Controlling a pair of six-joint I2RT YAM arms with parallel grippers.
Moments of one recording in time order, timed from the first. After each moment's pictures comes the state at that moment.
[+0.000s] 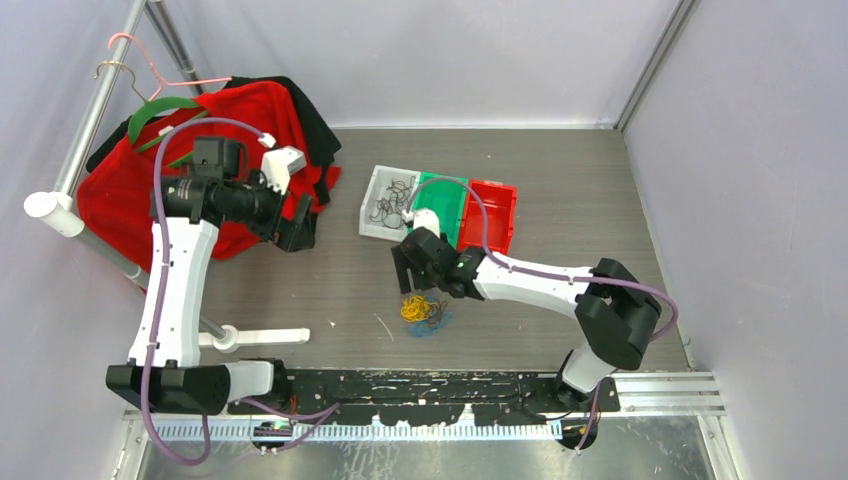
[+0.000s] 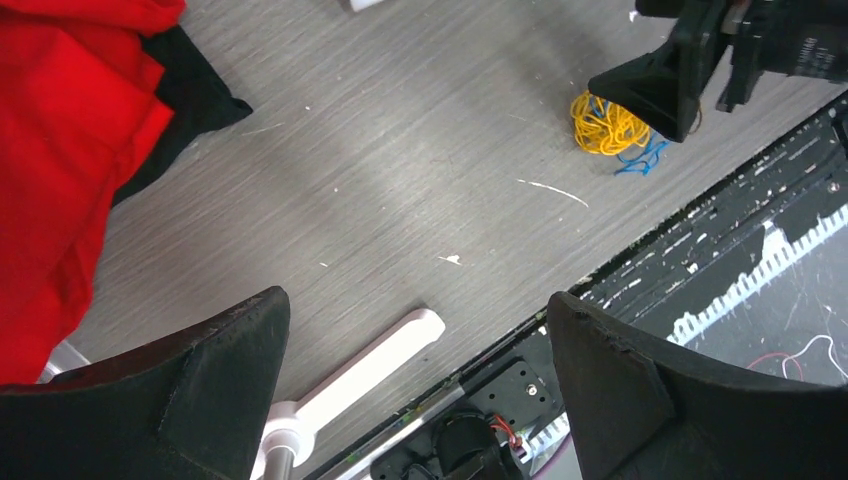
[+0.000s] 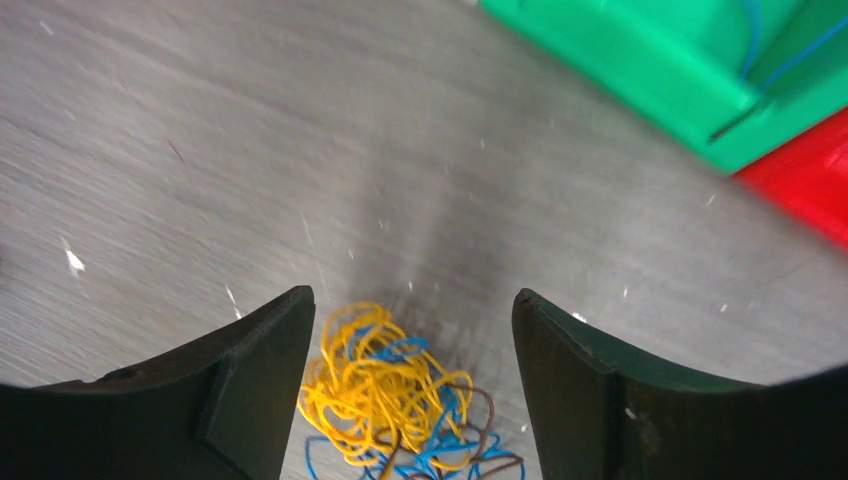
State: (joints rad) left arm -0.04 1.27 1.58 -1.32 0.45 0.39; right arm 0.96 1.59 1.06 -0.28 0.32 0.52
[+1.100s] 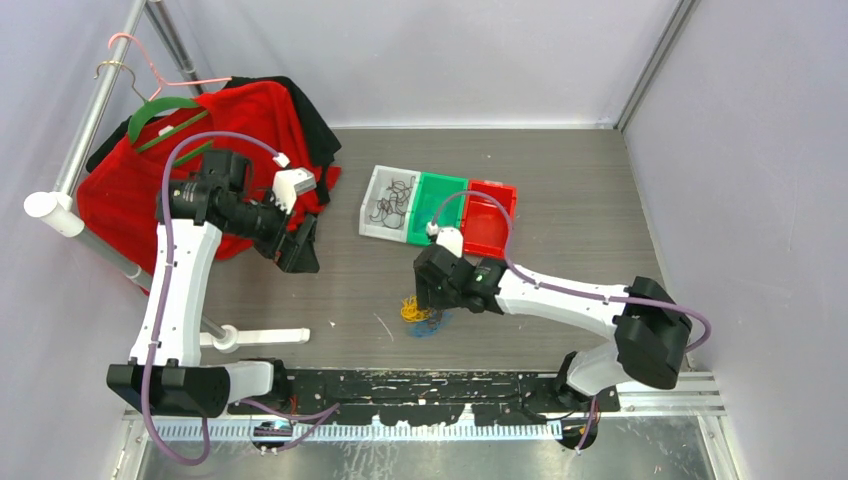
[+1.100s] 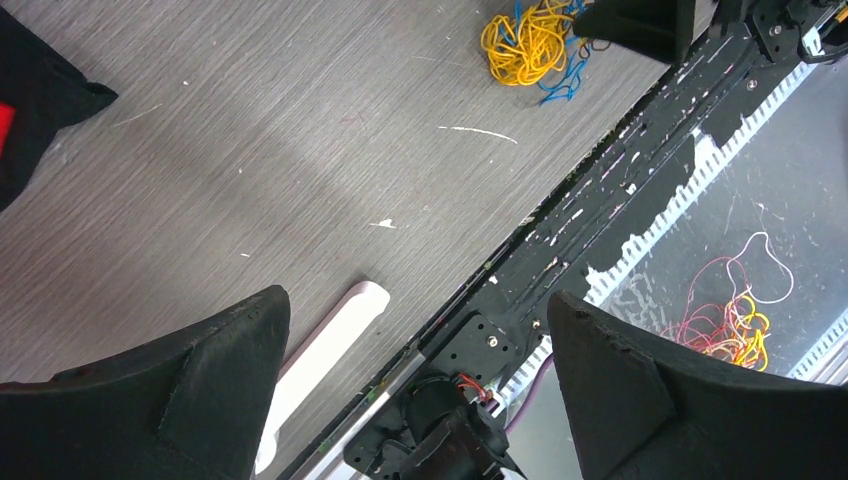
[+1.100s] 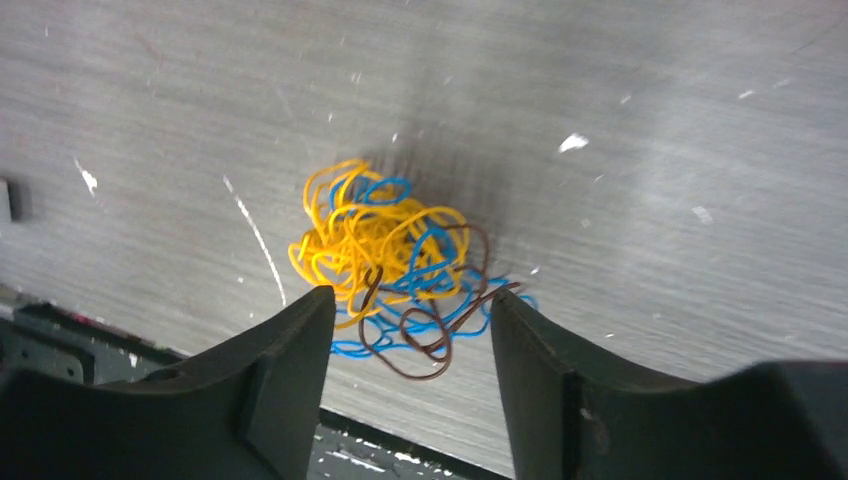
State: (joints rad) left arm -0.04 1.25 1.51 -1.45 0.60 0.54; right arm 1.01 1.43 0.97 -0.52 0.29 0.79
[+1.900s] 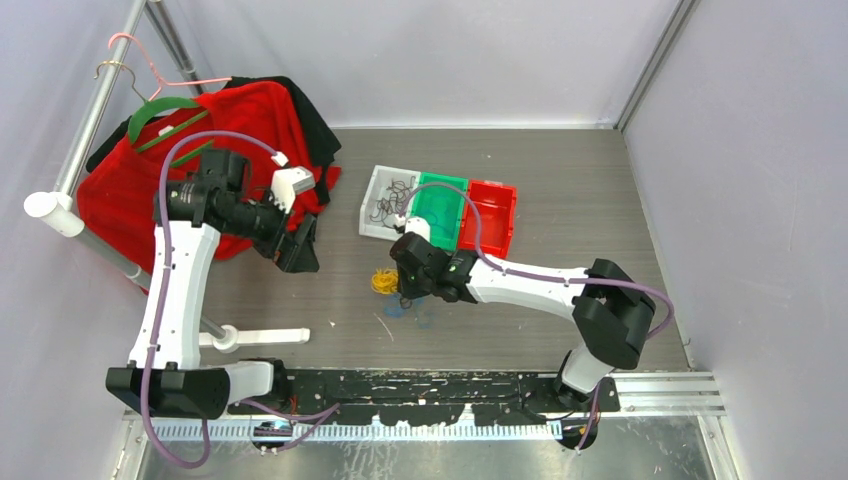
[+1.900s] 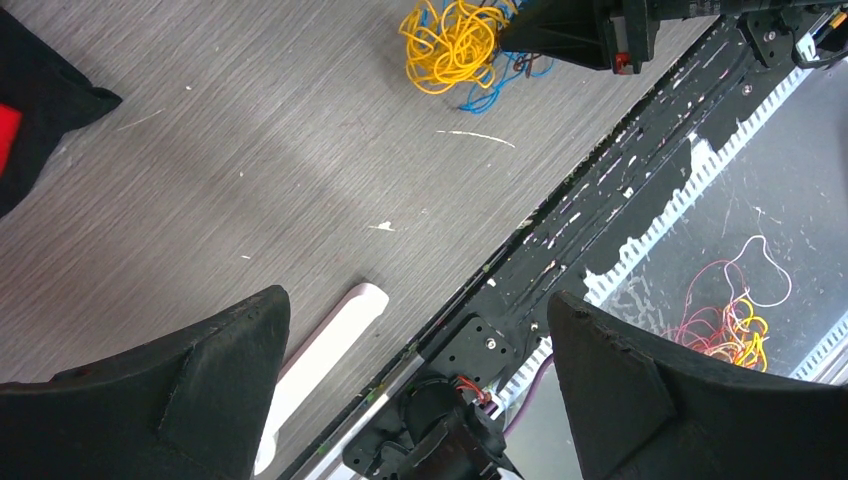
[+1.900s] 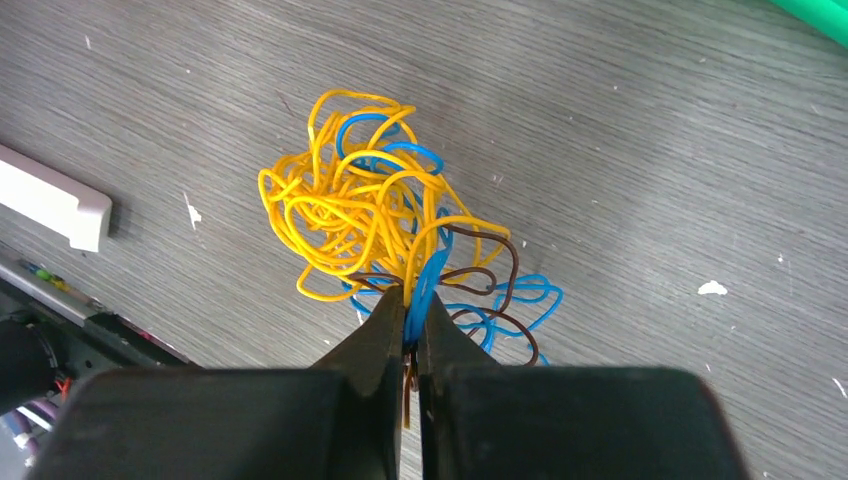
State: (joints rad) left arm -0.04 1.25 1.52 -1.46 0.61 0.53; right arm 1.03 1.61 1.08 -0.31 0.20 0.68
